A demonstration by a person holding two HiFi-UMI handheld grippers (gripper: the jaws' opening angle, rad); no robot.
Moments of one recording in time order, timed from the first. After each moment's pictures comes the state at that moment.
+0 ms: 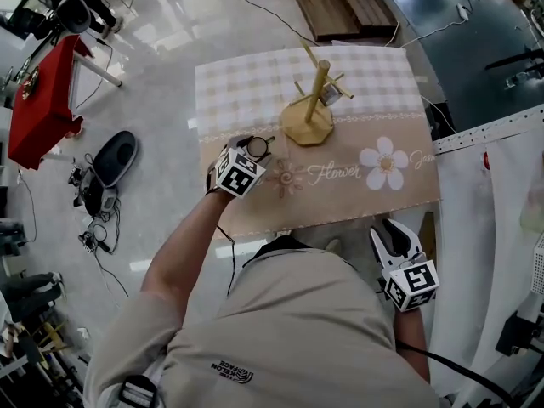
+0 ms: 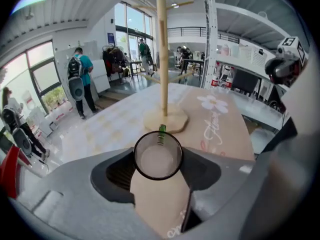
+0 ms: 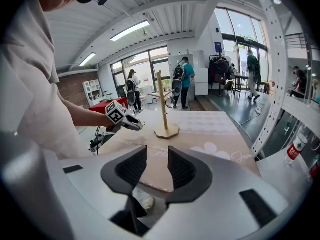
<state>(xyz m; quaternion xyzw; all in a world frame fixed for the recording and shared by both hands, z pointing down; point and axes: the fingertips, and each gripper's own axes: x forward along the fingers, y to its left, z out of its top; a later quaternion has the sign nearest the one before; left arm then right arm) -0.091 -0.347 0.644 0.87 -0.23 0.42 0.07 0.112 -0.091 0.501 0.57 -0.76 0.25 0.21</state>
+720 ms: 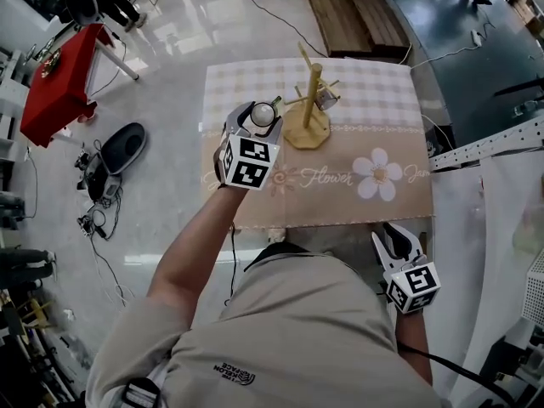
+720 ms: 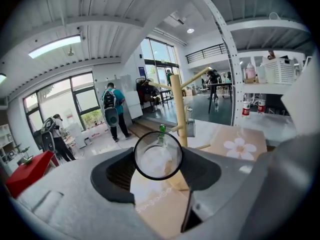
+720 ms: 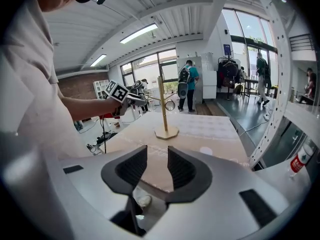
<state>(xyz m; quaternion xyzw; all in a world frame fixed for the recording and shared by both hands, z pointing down) -0.050 -0.373 0.477 0.86 -0.43 0.28 -0.01 0.150 -0.079 0.489 0.53 -0.79 0.22 0.20</state>
